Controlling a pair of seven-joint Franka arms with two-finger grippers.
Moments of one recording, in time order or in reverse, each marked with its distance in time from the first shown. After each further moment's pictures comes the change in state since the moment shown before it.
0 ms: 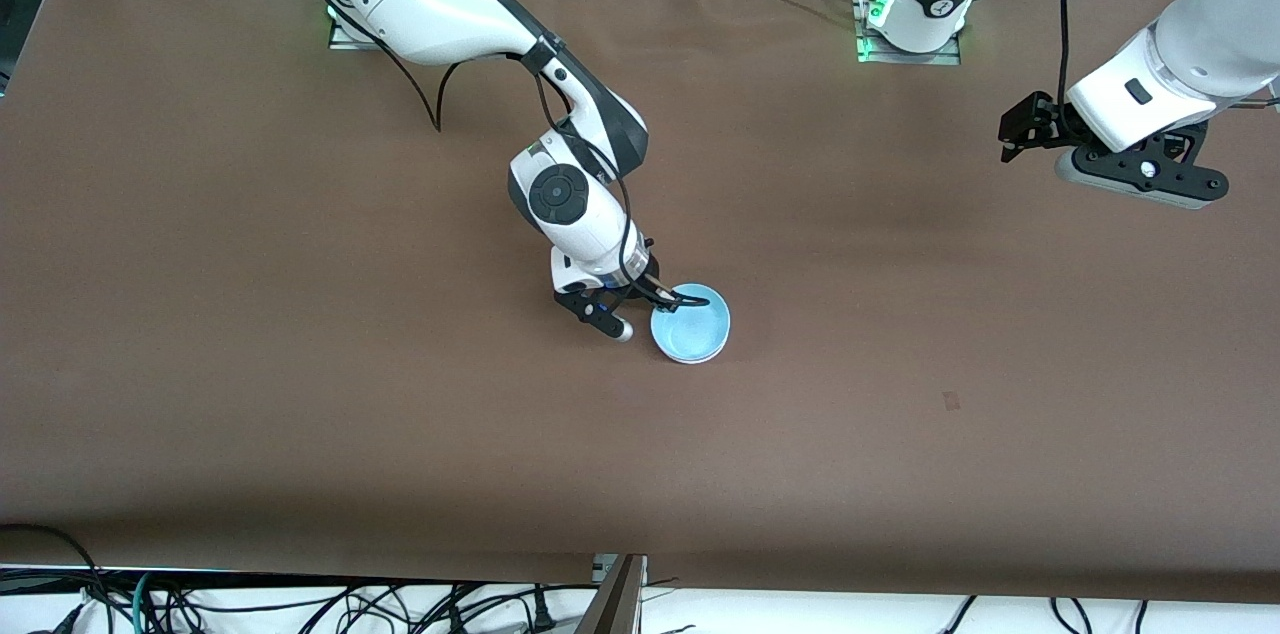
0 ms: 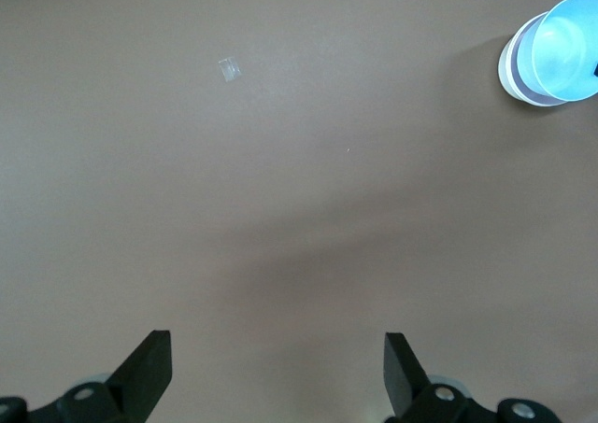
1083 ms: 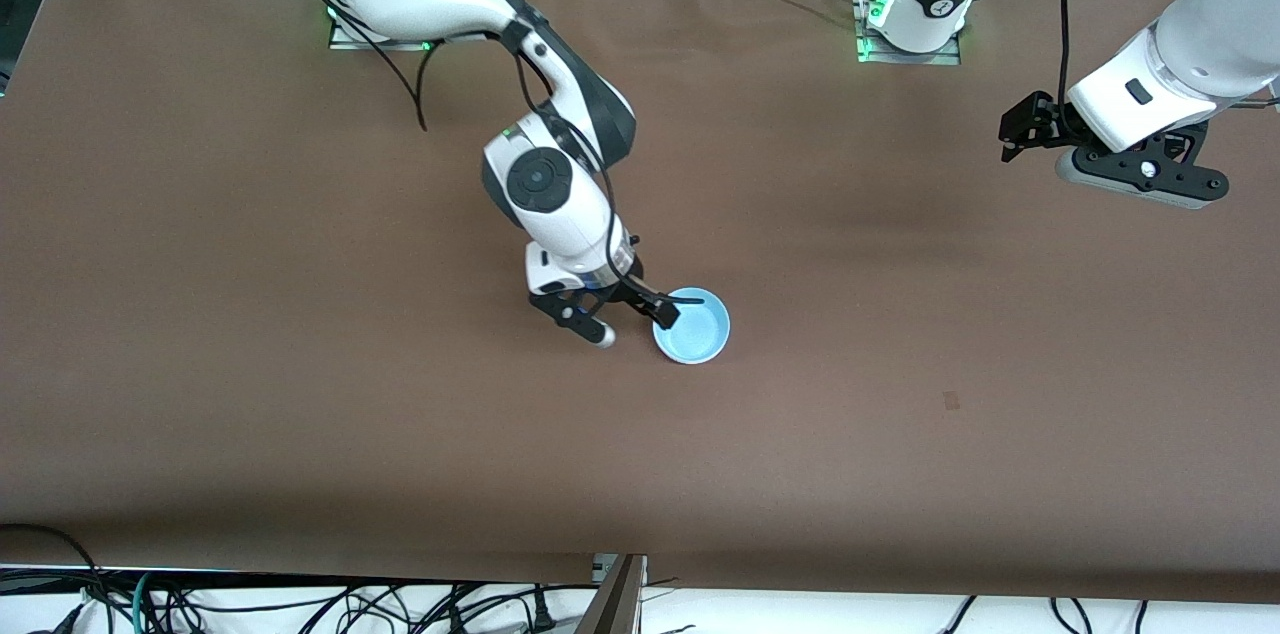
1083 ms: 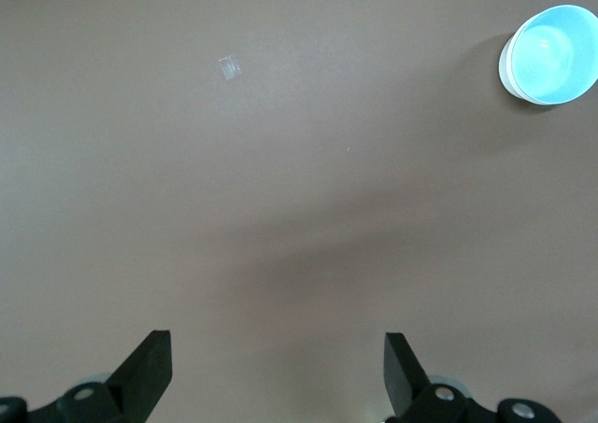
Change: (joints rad) left arm 0.001 0.000 0.000 0.000 0.000 -0.004 0.000; right arm -0.002 -0.134 -0.073 0.048 -0.028 -0.192 -0.005
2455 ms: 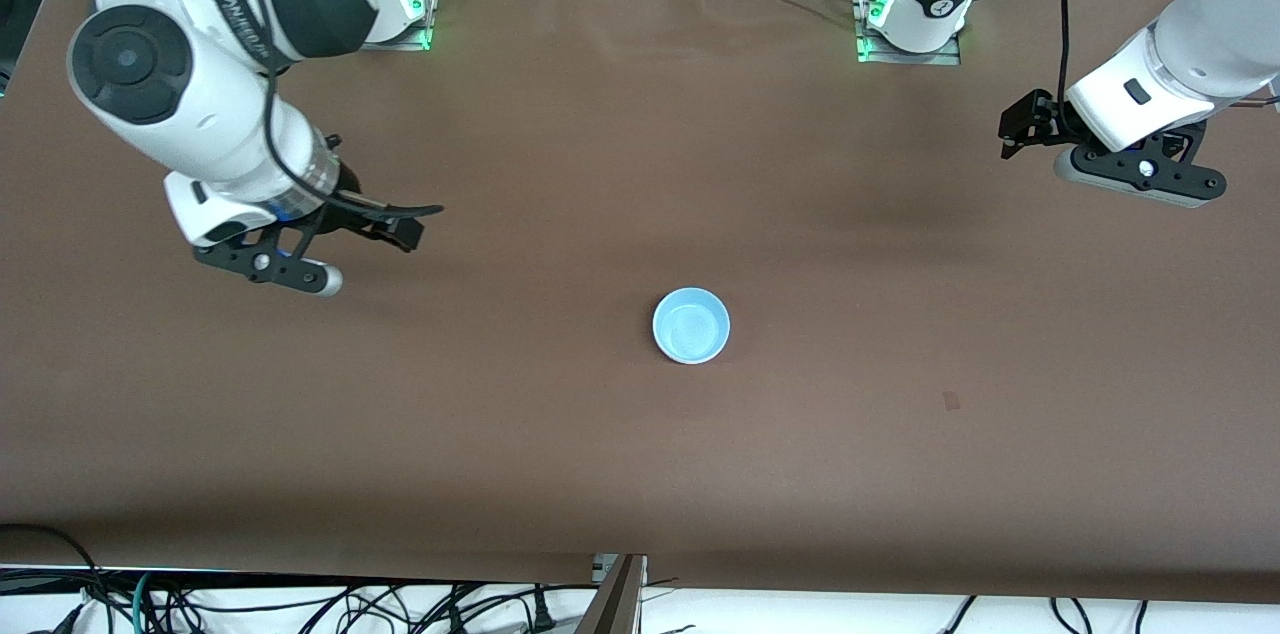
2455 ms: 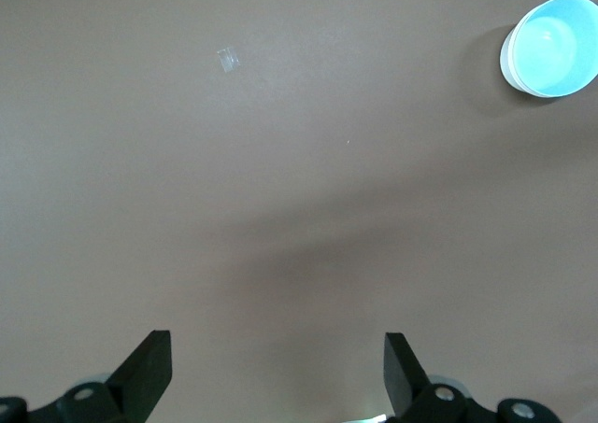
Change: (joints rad) left arm 0.000 0.000 0.000 0.000 0.000 -0.013 0.000; right arm -0.102 -0.396 -0.300 -0.042 -0.003 -0.720 -0.656
